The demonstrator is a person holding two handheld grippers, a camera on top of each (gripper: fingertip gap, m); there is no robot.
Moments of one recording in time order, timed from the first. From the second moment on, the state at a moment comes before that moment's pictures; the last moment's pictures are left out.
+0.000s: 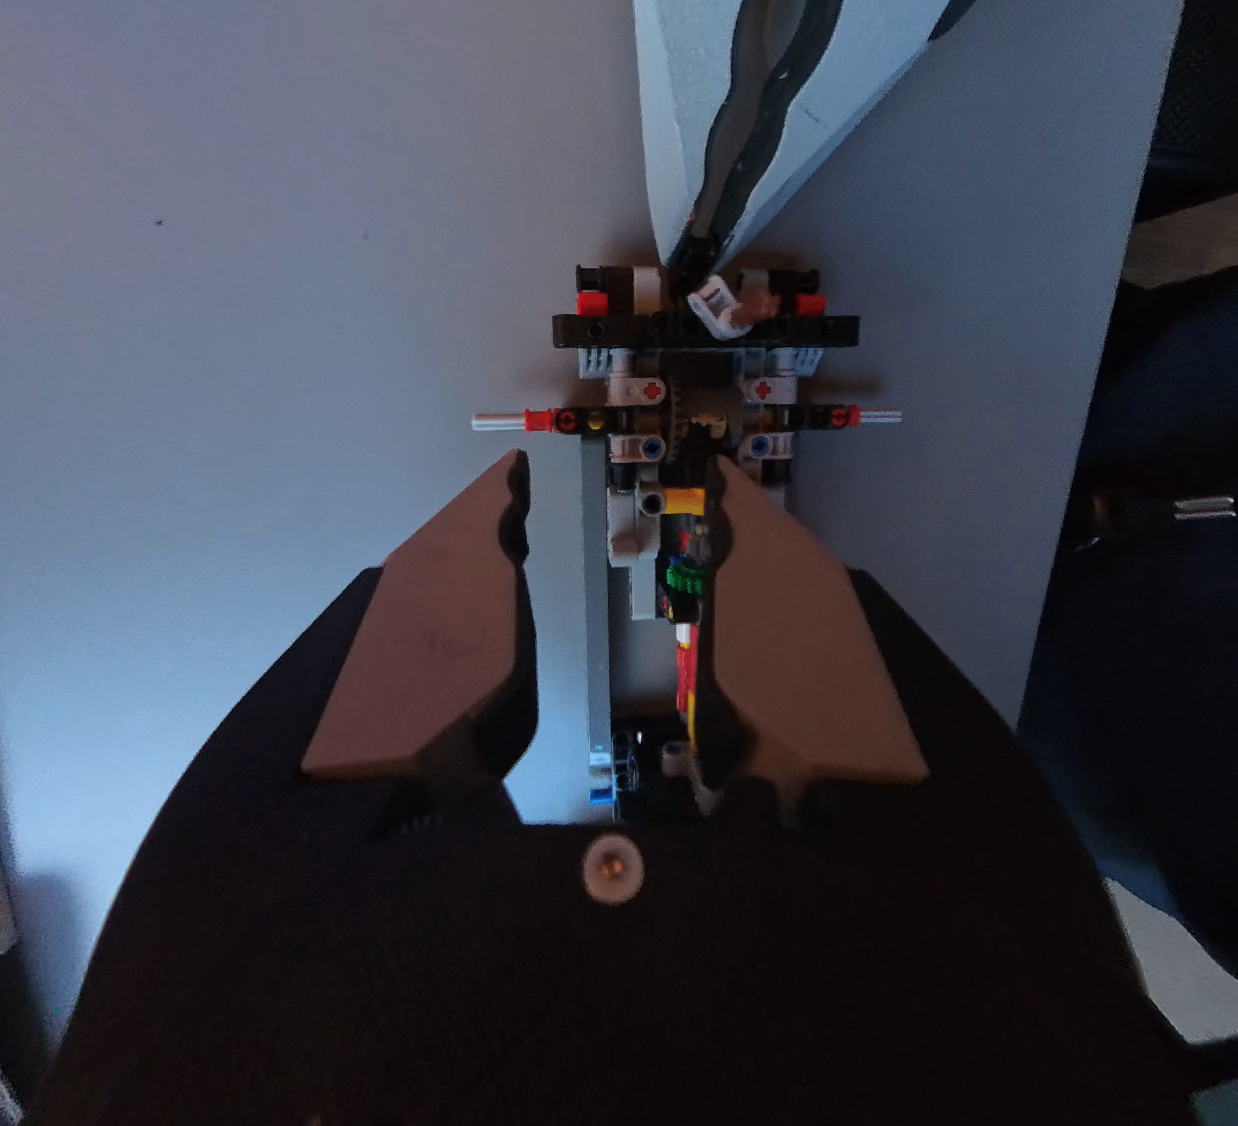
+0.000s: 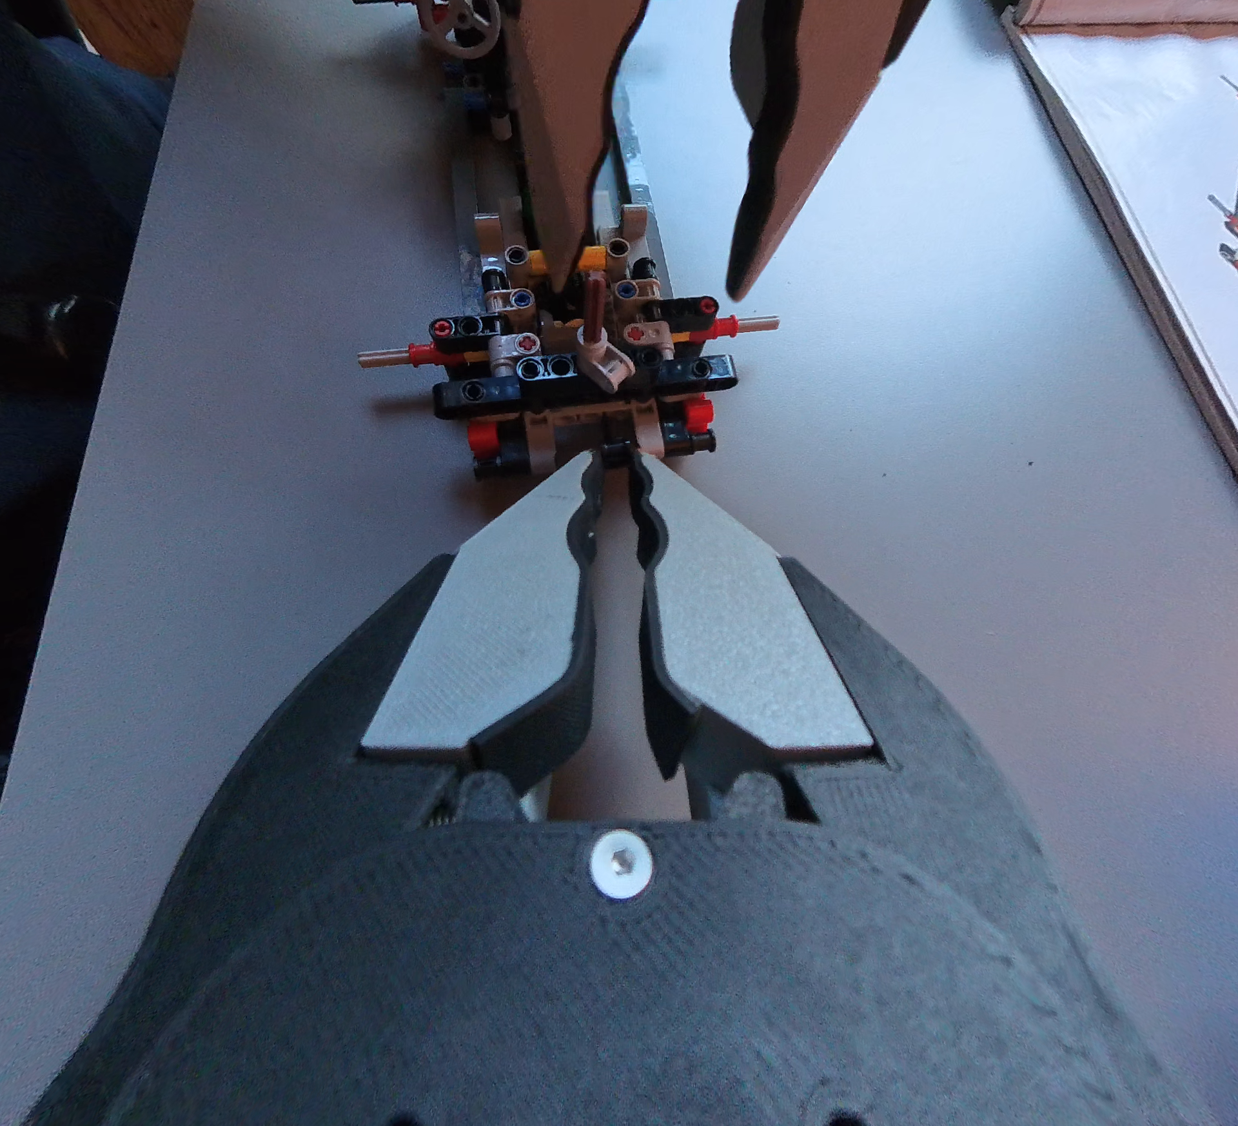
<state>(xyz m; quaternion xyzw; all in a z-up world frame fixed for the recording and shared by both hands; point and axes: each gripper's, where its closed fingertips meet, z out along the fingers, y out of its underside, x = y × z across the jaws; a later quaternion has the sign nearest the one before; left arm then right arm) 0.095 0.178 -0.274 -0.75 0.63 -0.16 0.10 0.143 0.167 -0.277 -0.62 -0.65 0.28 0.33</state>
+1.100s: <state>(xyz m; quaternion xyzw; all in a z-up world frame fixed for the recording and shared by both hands) 0.100 0.164 -0.282 -0.76 0.60 -0.24 0.04 0.135 0.159 -0.275 -0.60 -0.67 0.26 0.36</state>
